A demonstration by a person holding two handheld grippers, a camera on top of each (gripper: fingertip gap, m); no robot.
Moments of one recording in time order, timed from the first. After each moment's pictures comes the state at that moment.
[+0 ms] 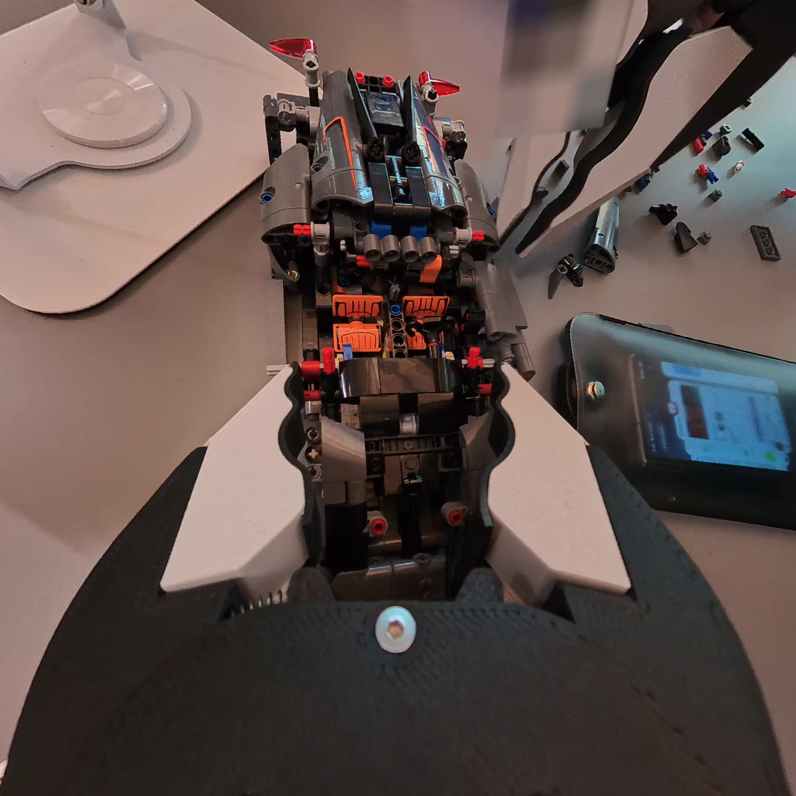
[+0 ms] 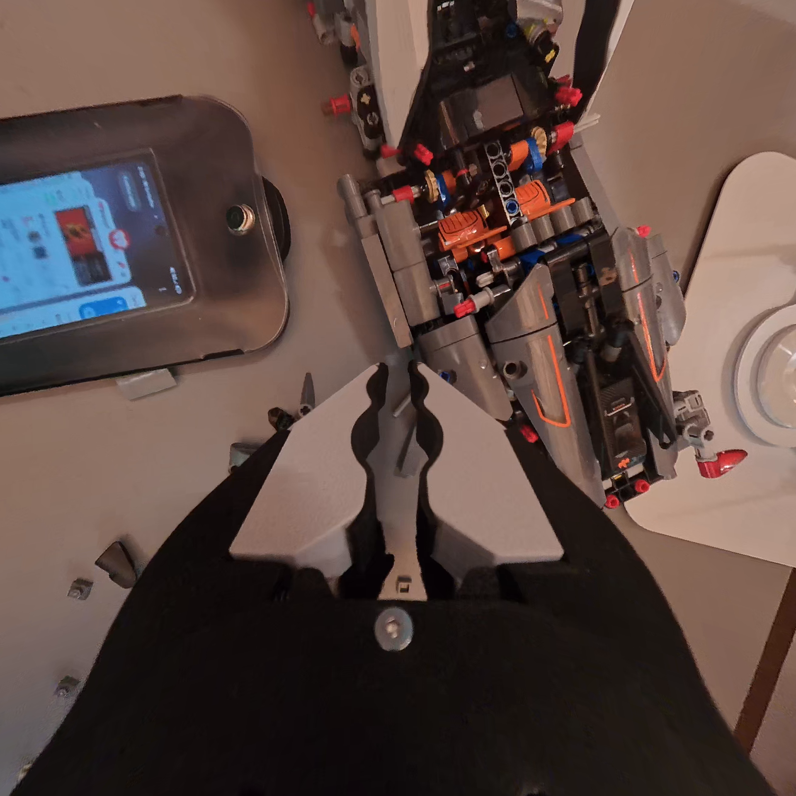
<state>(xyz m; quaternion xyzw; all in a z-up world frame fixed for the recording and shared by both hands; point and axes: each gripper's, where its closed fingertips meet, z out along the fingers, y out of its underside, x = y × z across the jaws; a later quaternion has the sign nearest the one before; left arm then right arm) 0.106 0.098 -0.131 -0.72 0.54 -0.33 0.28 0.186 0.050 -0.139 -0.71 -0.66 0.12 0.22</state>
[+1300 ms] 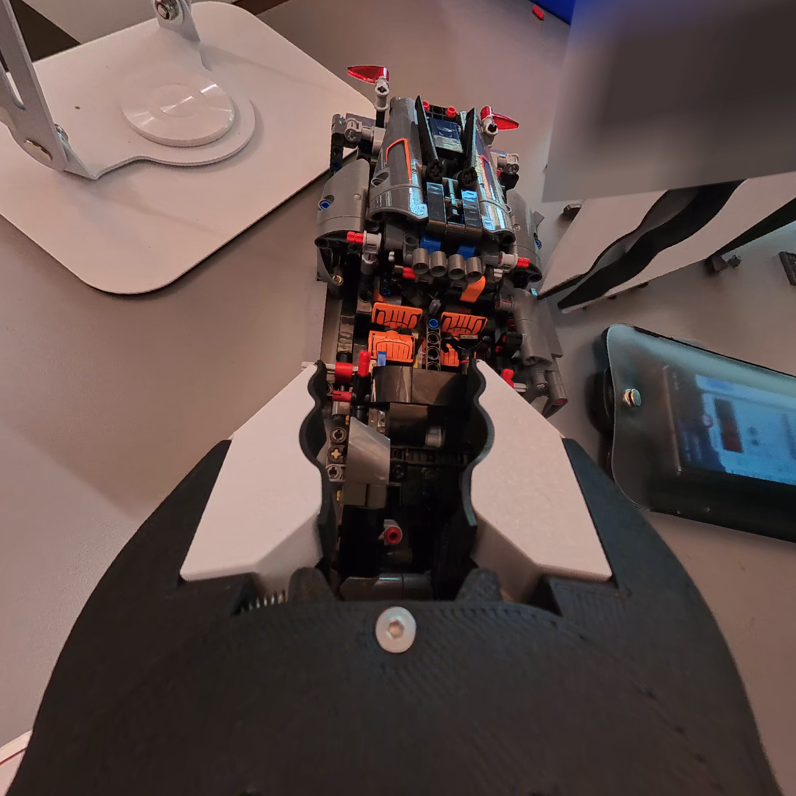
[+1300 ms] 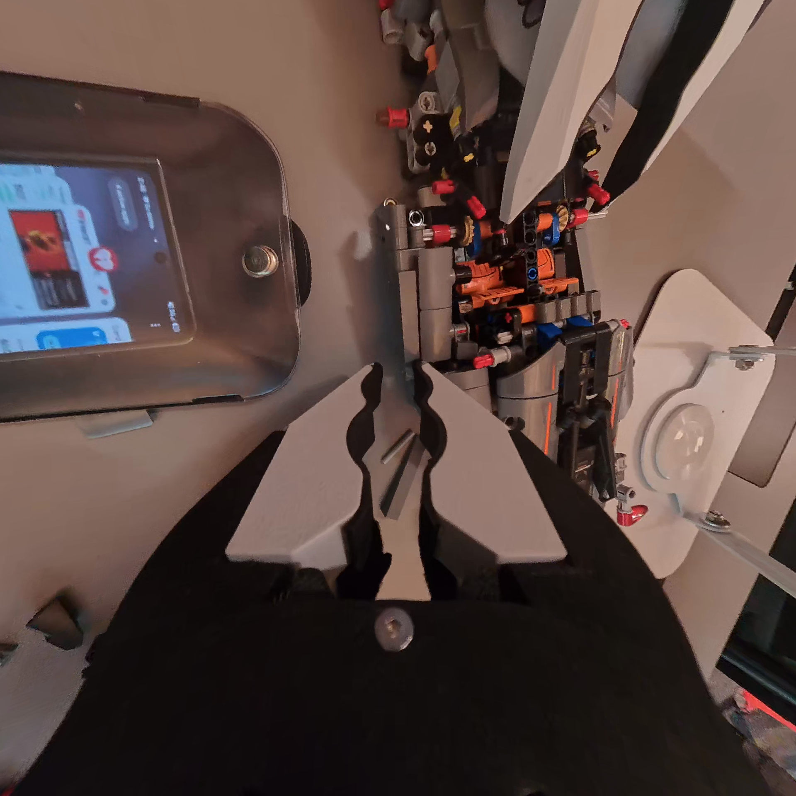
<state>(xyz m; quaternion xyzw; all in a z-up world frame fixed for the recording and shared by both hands) 0.096 0.119 -0.130 -0.73 0.52 -0.33 0.30 0.158 0.047 -0.139 -0.65 -0.72 0.02 0.25</state>
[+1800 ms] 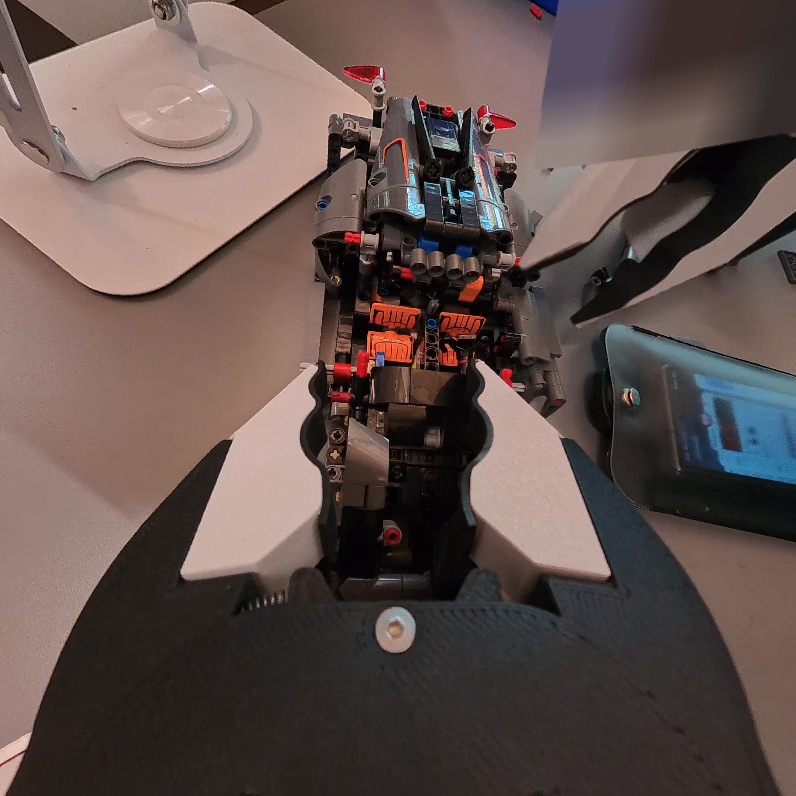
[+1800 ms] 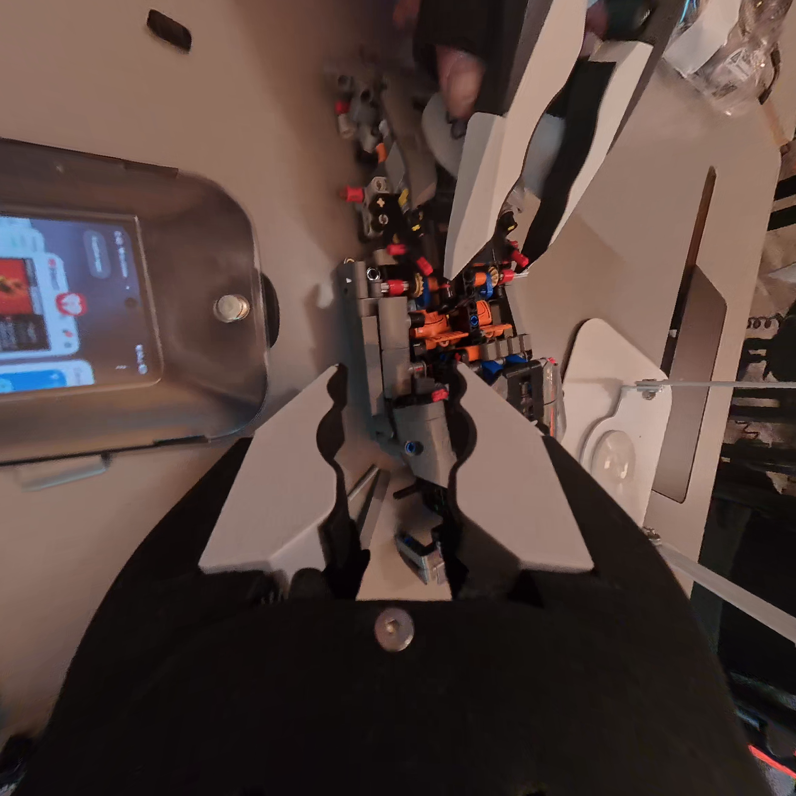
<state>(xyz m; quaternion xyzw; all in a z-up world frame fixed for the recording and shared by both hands) 0.096 0.118 -0.130 -0.73 0.52 -0.33 0.29 0.140 0.057 -0.120 -0.61 -0.71 0.02 0.35</state>
